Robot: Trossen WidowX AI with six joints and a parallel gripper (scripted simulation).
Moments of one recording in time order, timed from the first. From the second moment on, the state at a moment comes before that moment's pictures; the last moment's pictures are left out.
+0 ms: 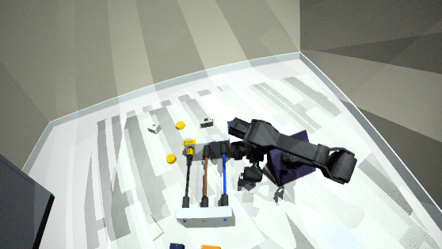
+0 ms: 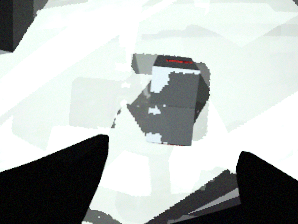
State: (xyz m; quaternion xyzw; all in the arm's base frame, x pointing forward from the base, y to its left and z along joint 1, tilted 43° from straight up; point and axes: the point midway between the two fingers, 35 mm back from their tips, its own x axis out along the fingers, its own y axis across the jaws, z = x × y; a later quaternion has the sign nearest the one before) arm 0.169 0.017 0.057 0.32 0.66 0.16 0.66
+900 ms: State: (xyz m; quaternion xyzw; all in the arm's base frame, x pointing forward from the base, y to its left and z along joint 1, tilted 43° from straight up) arm 0.188 0.015 0.057 0.60 0.69 -0.31 0.26
